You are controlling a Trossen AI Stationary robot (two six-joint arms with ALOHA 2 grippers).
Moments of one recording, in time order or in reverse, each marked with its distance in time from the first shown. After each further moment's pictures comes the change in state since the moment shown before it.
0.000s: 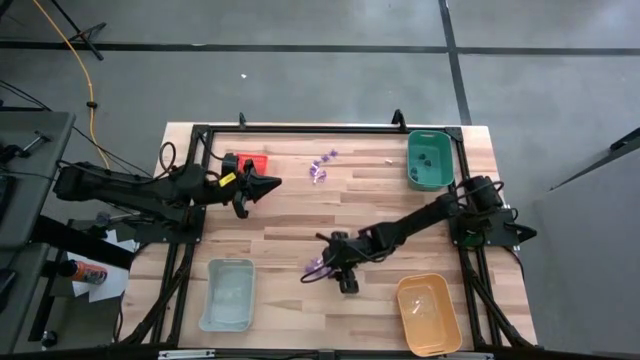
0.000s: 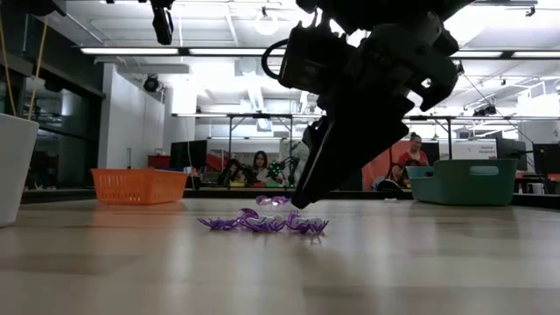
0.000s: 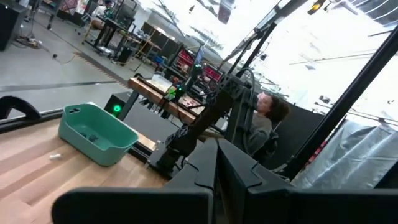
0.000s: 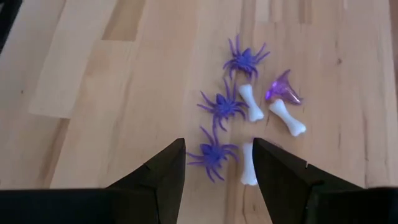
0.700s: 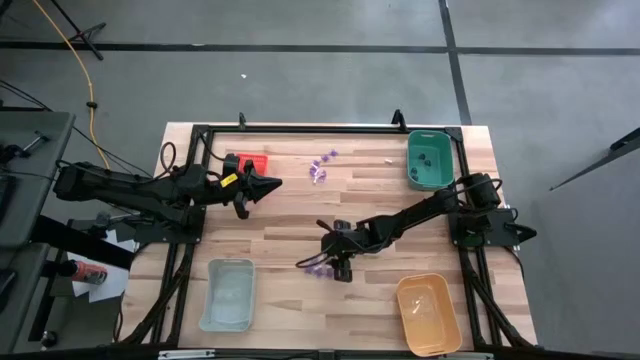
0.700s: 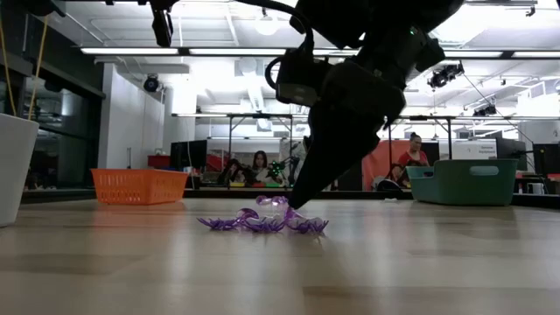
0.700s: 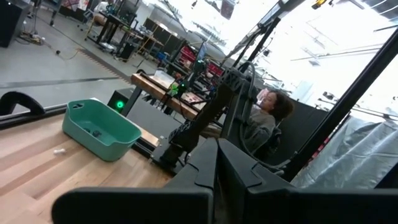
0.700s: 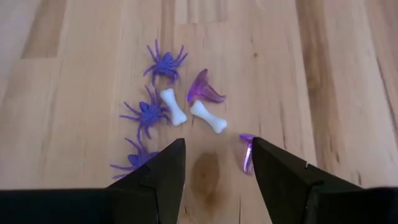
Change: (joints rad) left arm 0.000 0.000 0.000 -0.022 0.000 0.000; right arm -0.055 0.000 0.000 -0.029 0.086 0.056
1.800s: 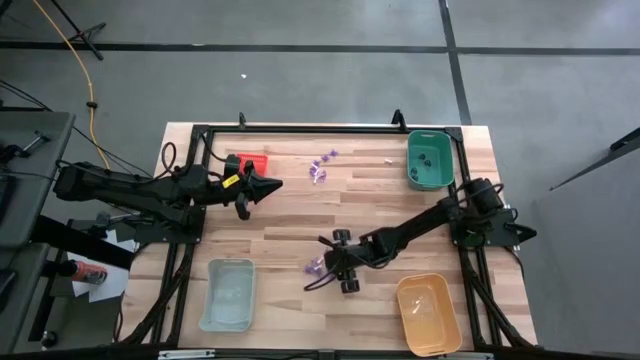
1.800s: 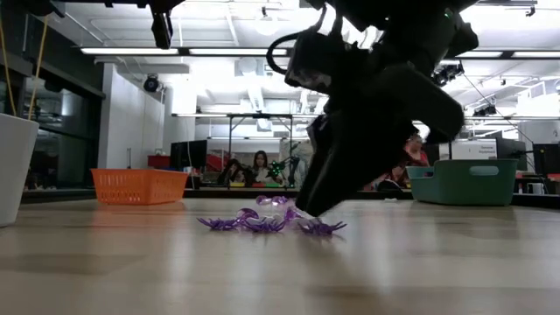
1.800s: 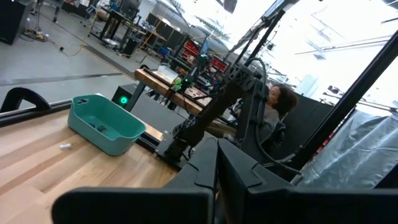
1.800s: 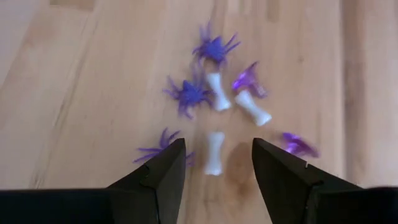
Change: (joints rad) left arm 0.000 0.000 0.000 -0.028 0.000 0.008; right arm 0.103 0.011 0.000 -0.005 0.119 -0.153
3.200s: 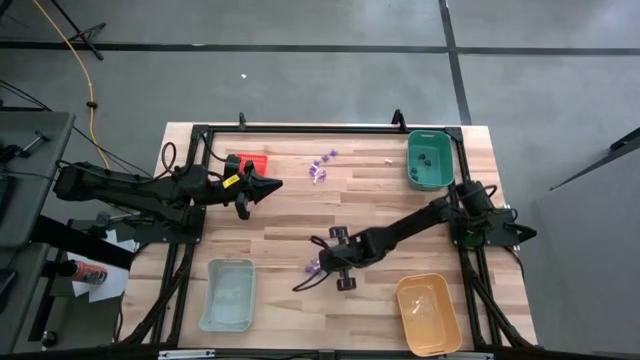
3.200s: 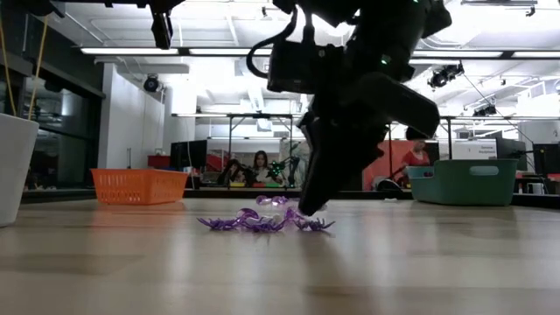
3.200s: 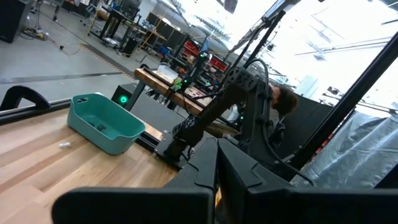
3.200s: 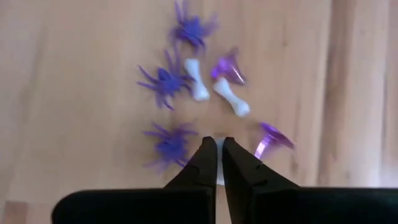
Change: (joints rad) left arm 0.000 0.000 0.000 -0.001 0.000 -0.008; right arm -0.026 0.064 0.190 -0.297 0.026 -0.008
